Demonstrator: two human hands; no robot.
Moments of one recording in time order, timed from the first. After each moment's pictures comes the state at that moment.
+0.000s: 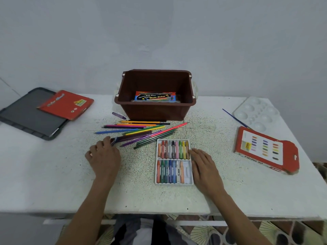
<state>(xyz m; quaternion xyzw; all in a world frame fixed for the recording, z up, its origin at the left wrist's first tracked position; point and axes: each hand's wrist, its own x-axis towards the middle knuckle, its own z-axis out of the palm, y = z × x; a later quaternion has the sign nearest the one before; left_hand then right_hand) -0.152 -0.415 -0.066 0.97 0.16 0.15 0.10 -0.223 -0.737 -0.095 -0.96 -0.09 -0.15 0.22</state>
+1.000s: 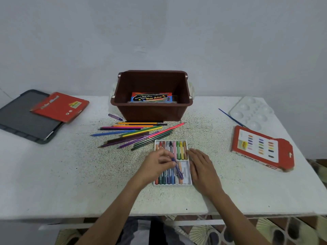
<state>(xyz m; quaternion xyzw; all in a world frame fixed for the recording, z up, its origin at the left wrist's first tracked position) -0.183 -0.525 -0.017 0.76 -0.06 -0.25 0.60 -0.223 -0.735 -0.093 -0.96 -0.09 -0.13 0.22</state>
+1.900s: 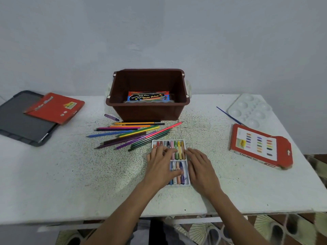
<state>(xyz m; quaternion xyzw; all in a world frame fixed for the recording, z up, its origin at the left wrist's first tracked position) -0.183 -0.555 -0.054 0.96 -0.17 -0.06 0.21 -0.223 -0.734 -0.092 -0.96 -0.09 -0.15 0.22</state>
